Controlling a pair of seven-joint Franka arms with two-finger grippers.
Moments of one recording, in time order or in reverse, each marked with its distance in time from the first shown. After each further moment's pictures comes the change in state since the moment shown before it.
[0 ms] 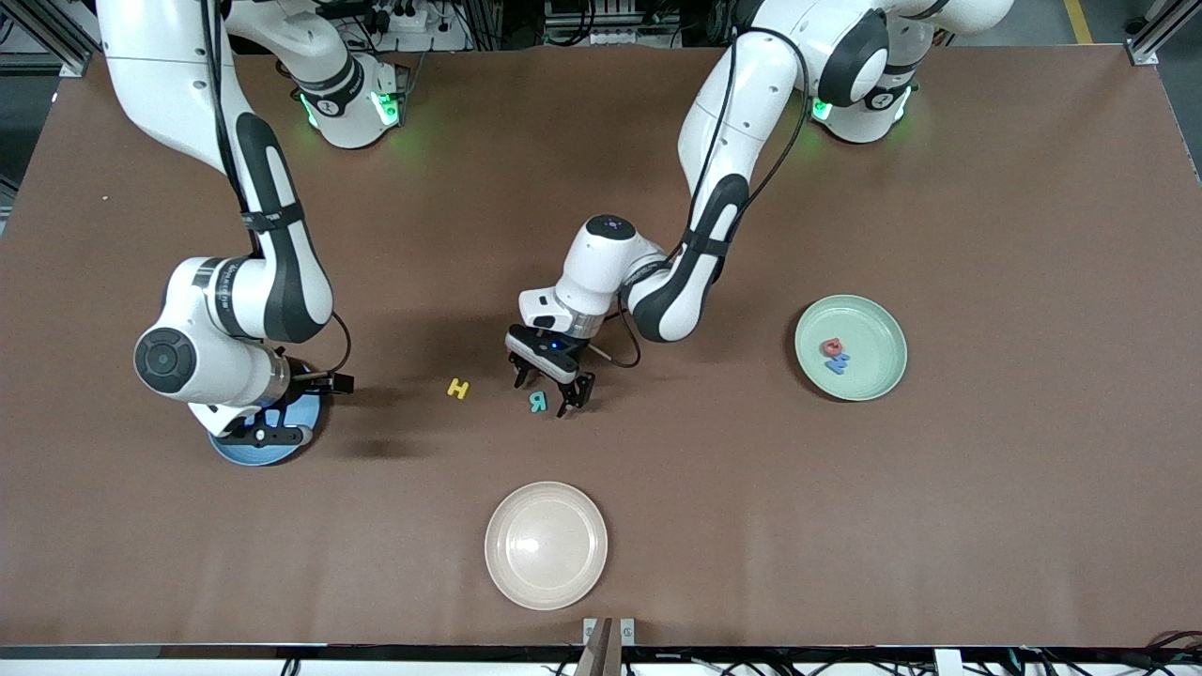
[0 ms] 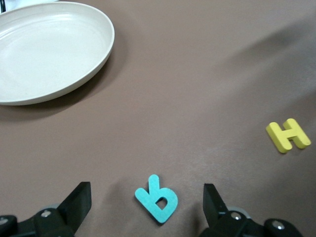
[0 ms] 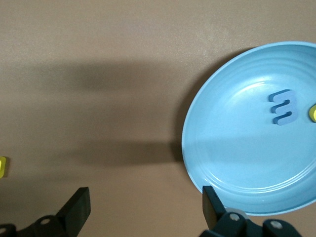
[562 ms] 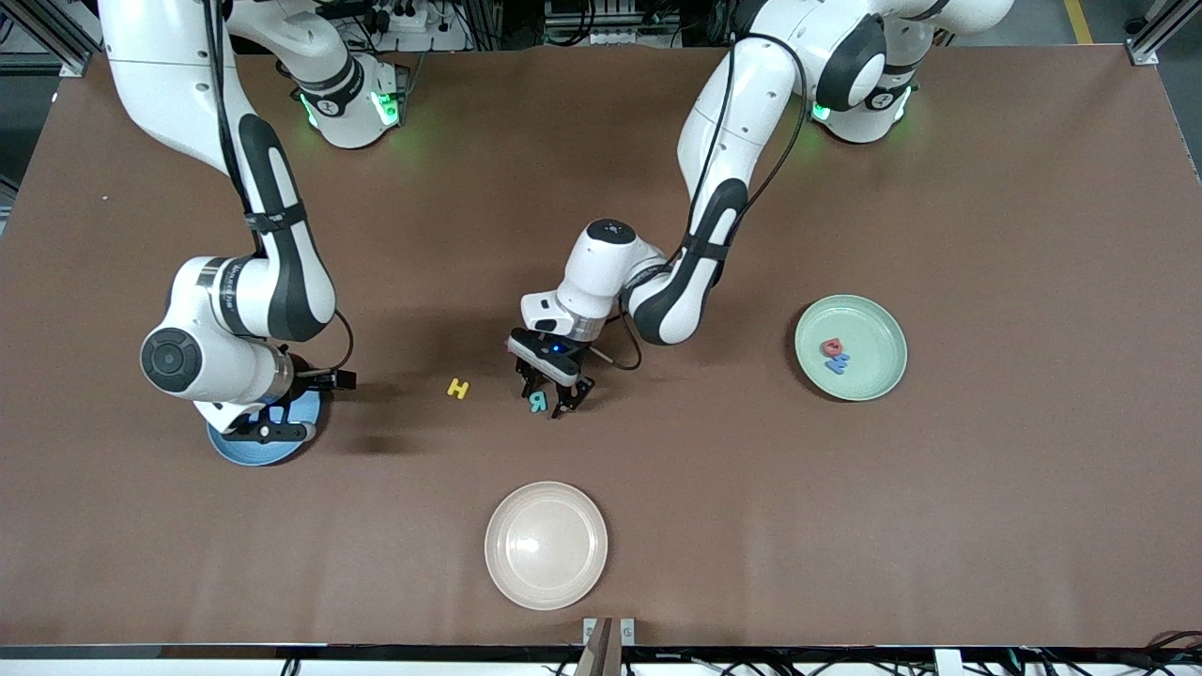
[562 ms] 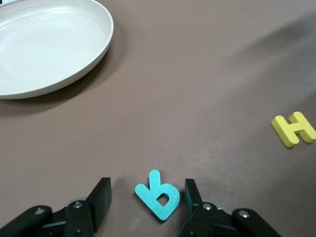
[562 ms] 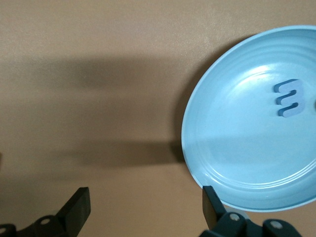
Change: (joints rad) left arm 0.000 0.017 0.001 0.013 0.000 0.000 0.000; right arm 0.000 0.000 0.001 -0.022 0.000 0.001 0.000
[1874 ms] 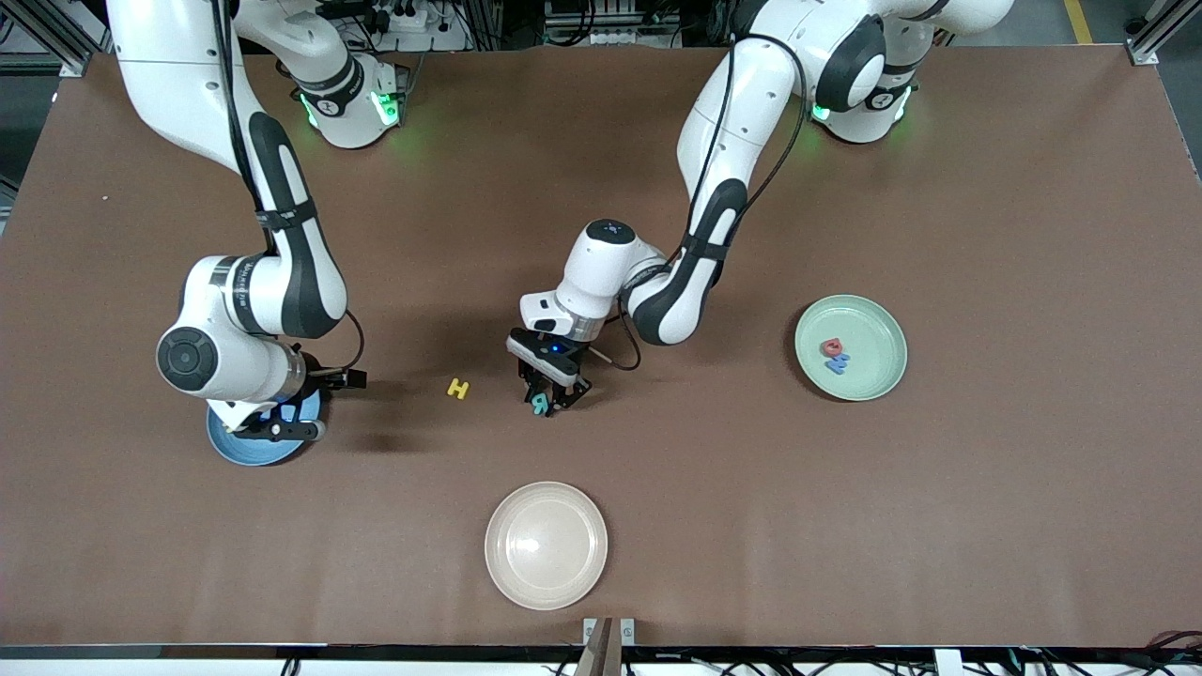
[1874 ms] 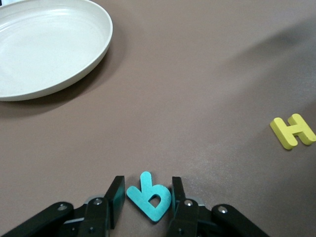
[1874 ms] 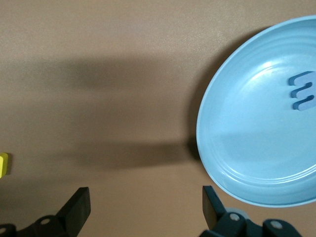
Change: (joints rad) left arm 0.000 0.003 0.000 0.006 0.000 0.000 -0.001; right arm 0.017 0.000 0.010 0.000 0.000 0.000 0.057
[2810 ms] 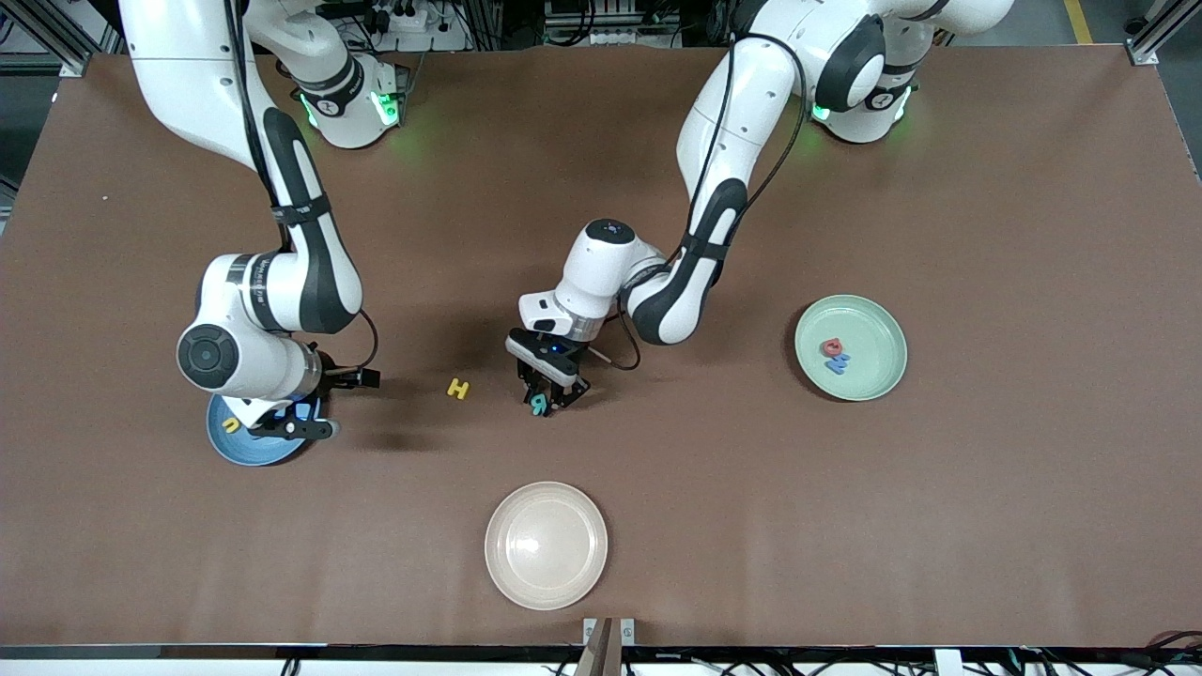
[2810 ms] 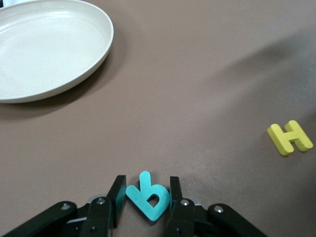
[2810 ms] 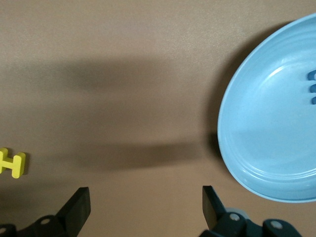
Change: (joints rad) left arm -0.001 0.000 -0.001 0.010 -0.017 0.001 -0.001; right arm 0.036 0.000 0.002 0.002 0.000 0.002 0.047
